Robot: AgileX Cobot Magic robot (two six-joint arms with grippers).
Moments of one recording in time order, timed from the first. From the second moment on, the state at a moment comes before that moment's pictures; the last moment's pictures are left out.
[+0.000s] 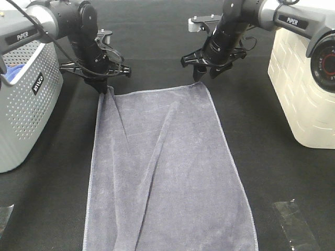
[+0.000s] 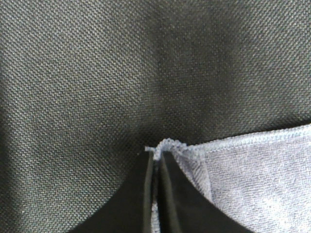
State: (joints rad) left arm -0.28 2.63 -2.36 0.06 1.05 -0.29; right arm 0.32 2.57 -2.28 0.05 0.90 -0.07
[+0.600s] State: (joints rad) left arm -0.28 2.63 -2.36 0.05 1.04 -0.27; right arm 0.32 2.63 -2.28 0.04 0.92 -0.05
